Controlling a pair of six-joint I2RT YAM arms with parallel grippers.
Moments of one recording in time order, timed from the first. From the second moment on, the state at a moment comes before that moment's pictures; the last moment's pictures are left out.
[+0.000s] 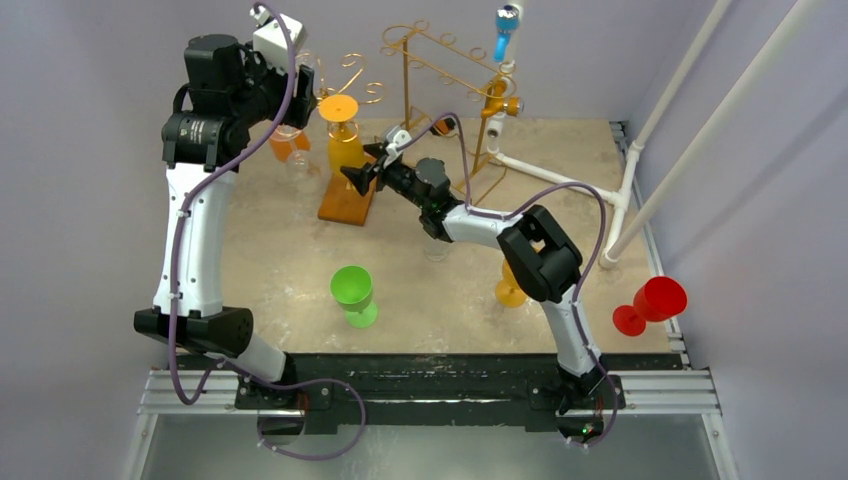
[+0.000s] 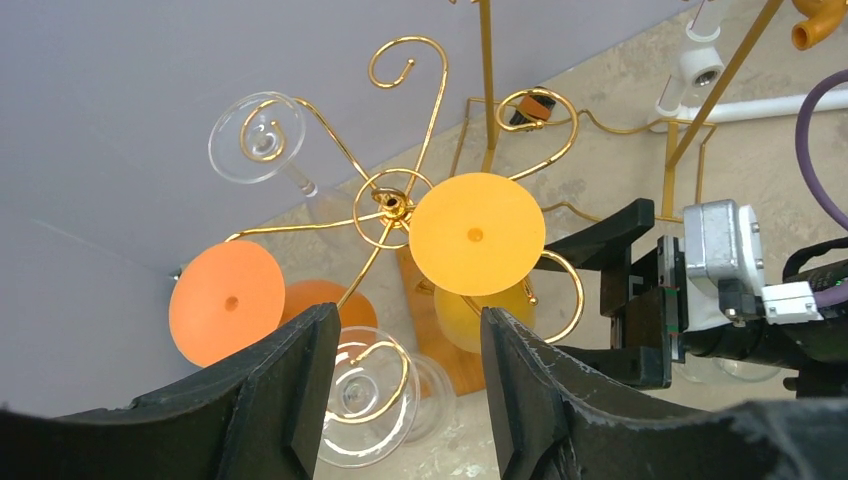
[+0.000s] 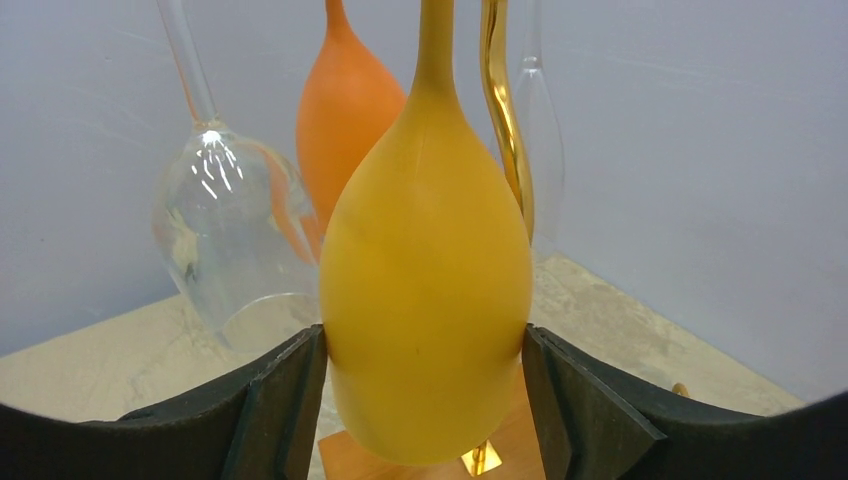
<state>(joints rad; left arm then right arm) -0.11 1.55 2.09 -0.85 0.23 0.25 0.74 2.20 1.52 0.91 -0.21 0.07</state>
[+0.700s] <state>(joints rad) -0.11 1.55 2.08 -0.85 0.23 0.25 0.74 2.12 1.42 0.91 -0.20 -0.07</state>
